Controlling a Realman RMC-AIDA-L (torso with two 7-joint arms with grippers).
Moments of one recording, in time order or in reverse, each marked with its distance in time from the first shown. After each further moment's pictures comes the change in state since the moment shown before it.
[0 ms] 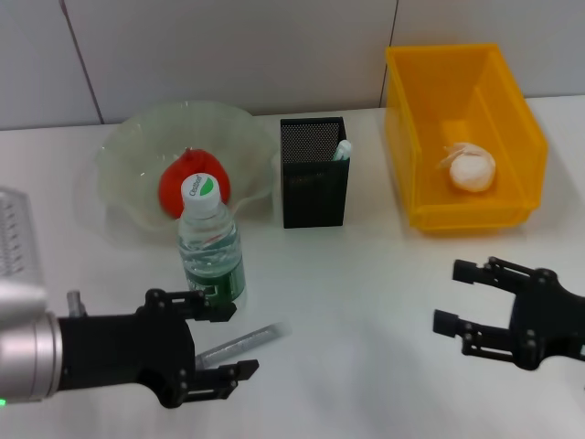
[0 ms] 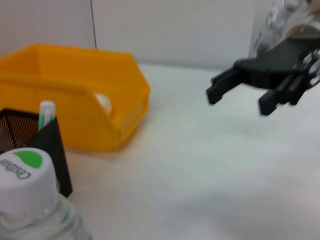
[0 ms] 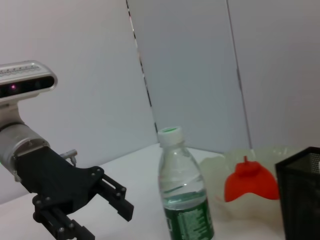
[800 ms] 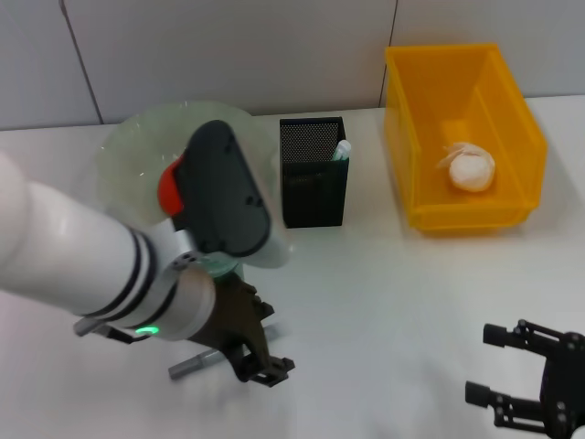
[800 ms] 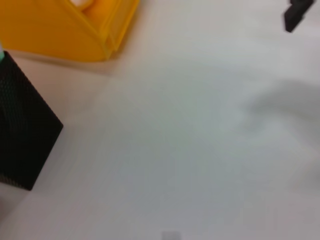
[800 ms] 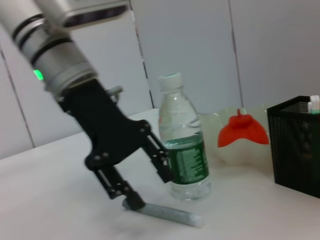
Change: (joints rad) left arm -0.362 -0.011 0.376 0.133 0.605 -0.012 -0.754; right arm -0.047 -0.004 0.115 -0.100 -0.138 -0.076 -0.177
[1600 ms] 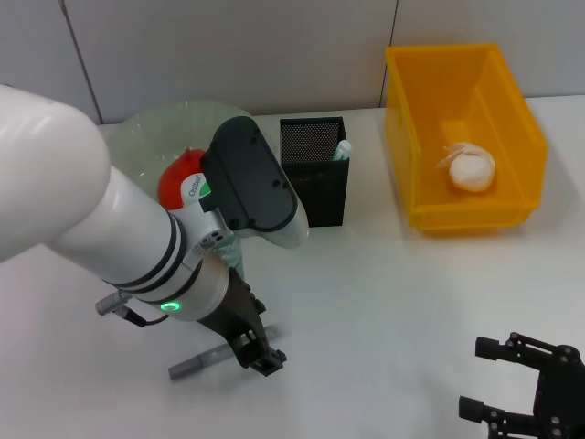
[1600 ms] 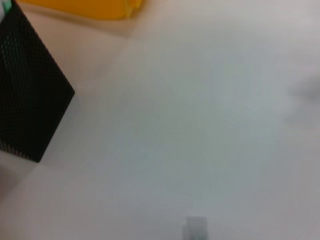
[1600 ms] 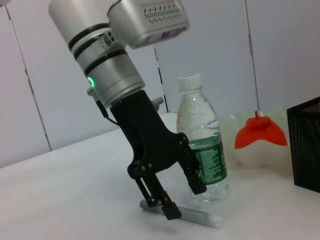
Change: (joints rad) left arm -0.179 -0.001 0.018 -0.227 0.017 -0.028 -0.103; right arm 0.014 0.002 0.020 -0.063 -0.020 -0.029 -0.049
